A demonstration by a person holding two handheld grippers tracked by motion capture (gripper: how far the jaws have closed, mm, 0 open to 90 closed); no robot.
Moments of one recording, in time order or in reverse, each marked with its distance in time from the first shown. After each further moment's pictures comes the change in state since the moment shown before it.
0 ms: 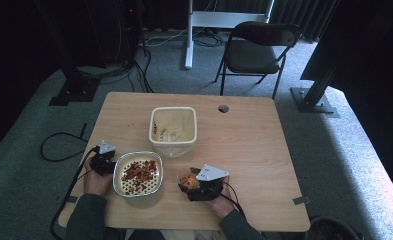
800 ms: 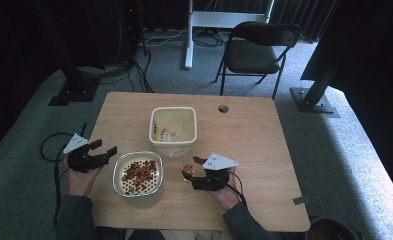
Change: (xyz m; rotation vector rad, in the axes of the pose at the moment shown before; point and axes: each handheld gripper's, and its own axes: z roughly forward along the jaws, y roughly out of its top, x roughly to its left) left arm 0.006 0.029 -0.099 -0.335 -0.113 -0.113; right arm -0.012 0.042 -0.029 -0.067 -0.020 0.024
